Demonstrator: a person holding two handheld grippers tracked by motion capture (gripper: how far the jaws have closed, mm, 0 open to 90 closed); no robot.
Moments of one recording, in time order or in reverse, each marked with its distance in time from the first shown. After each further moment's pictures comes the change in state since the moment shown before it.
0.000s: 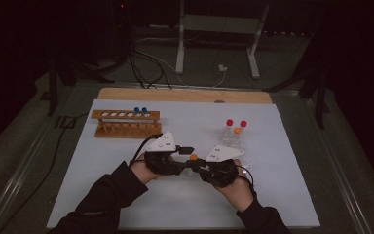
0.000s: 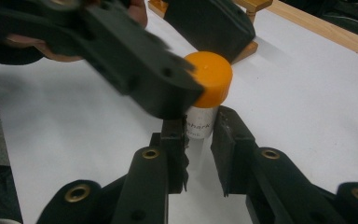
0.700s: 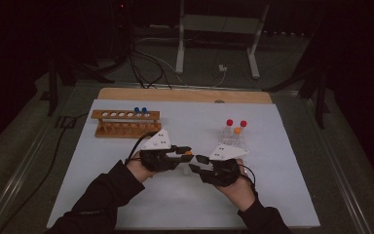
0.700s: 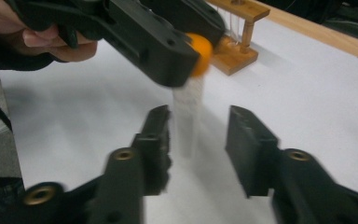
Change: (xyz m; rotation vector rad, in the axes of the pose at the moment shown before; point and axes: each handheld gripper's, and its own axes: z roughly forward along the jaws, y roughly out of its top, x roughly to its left) left arm 0.008 -0.002 -0.016 -0.005 0.041 0.006; right arm -0.004 -0.001 -0.006 -0.049 0.022 0.035
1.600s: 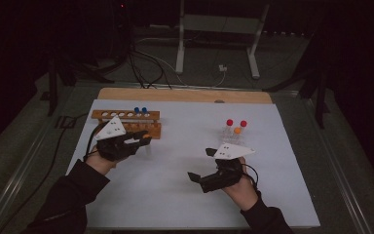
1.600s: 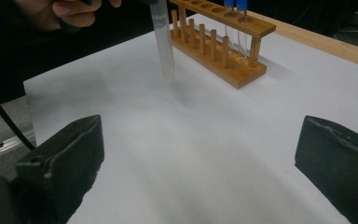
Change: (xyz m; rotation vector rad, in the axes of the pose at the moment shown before) left arm 0.047 -0.031 -0.088 -0.014 0.277 -0.106; right arm -0.002 0.002 -0.008 -0.057 0.053 0.029
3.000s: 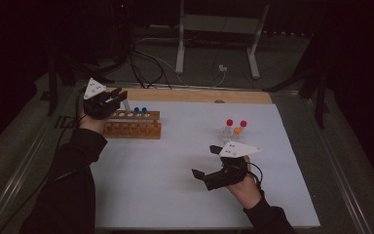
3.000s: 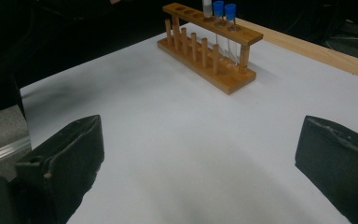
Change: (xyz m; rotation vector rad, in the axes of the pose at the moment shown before) left arm 0.111 0.016 0.019 -0.100 0.398 -0.136; right arm -0.008 0.001 -0.009 -0.031 -0.011 0.006
